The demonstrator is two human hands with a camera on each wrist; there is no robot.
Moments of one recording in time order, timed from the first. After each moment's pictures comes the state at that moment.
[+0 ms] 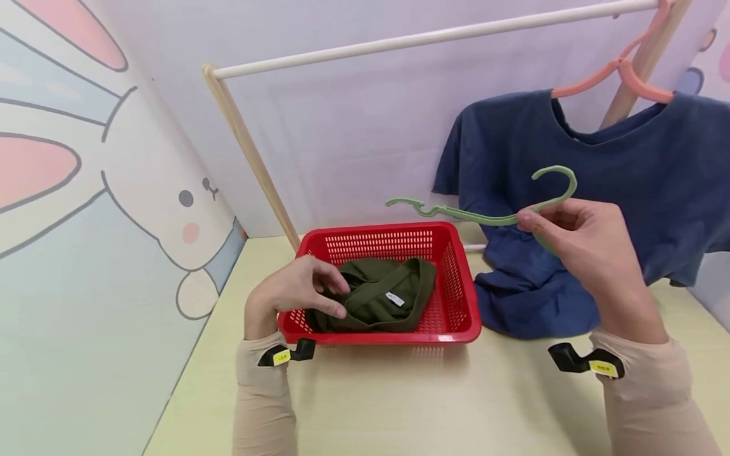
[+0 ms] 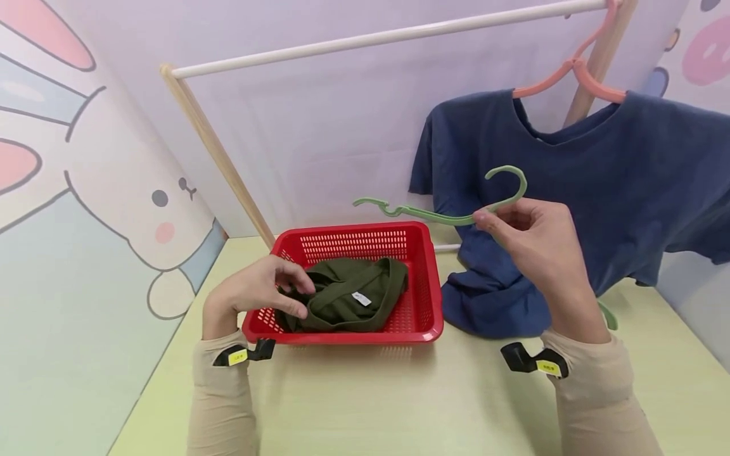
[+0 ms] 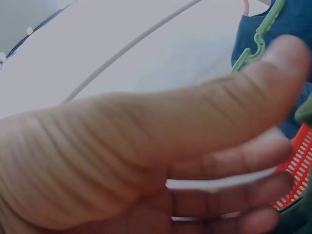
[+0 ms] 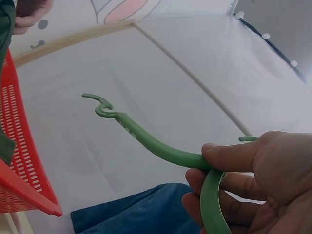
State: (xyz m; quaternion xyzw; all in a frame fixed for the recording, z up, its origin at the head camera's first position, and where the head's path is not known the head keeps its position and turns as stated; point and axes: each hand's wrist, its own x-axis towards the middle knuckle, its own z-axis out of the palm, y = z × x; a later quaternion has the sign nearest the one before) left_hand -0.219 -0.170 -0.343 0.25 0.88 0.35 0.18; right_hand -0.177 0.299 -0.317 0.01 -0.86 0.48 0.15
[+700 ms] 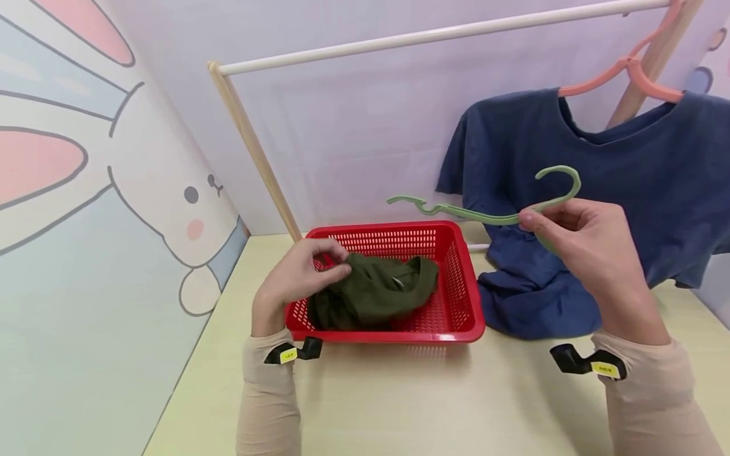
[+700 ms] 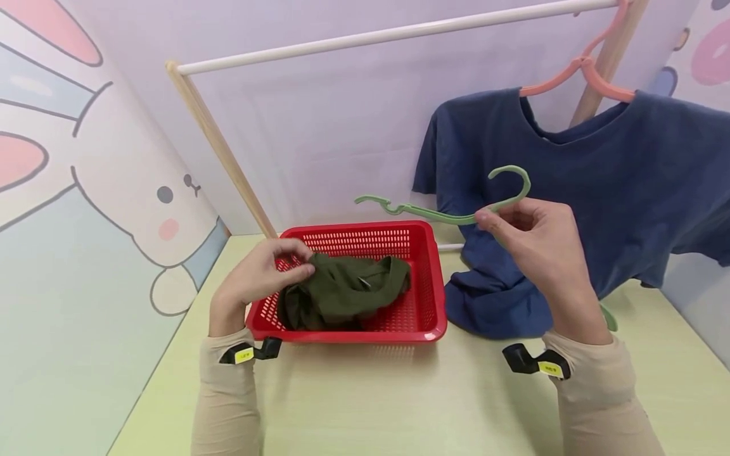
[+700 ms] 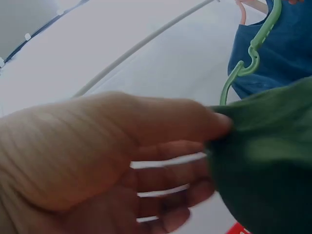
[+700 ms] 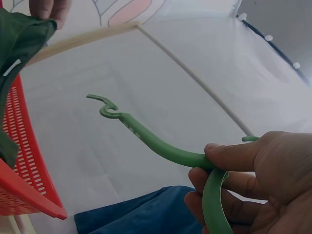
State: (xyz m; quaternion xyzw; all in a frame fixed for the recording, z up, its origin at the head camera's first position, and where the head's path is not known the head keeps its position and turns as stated) left_hand -0.222 -0.159 -0.342 0.27 0.88 0.38 0.02; right_hand -0.178 0.295 -0.320 0.02 -0.86 0.49 0.16
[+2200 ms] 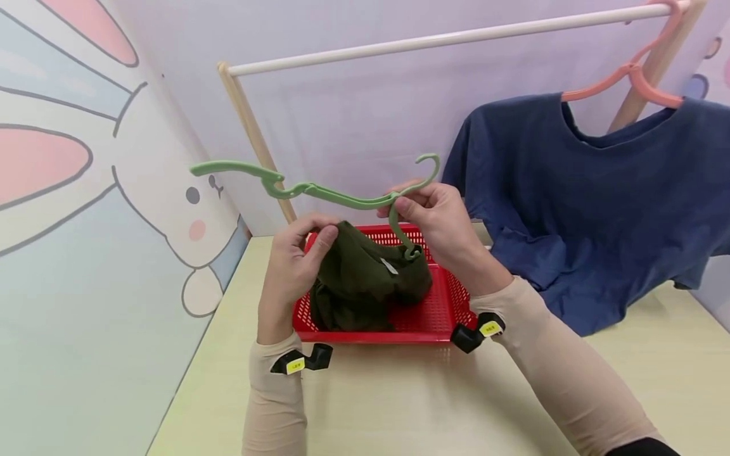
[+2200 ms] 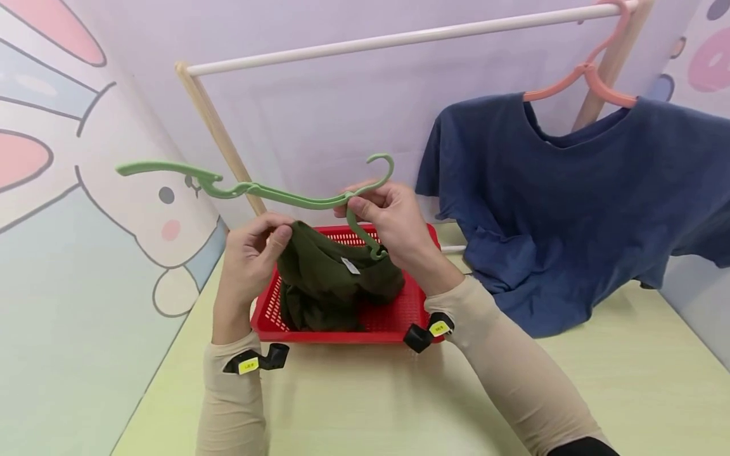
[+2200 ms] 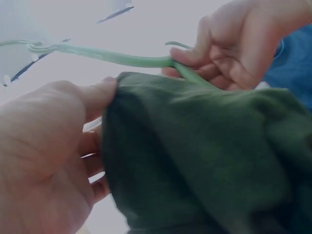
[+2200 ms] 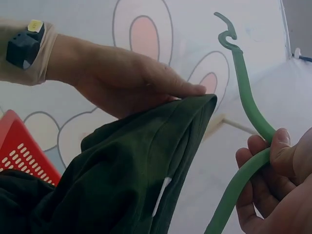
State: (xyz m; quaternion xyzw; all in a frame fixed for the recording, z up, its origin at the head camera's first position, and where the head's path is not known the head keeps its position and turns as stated) left_hand -0.204 -0.146 -0.322 0.32 0.75 0.52 -0.24; right_hand -0.234 0.119 -0.299 0.25 -0.62 0.74 0.03
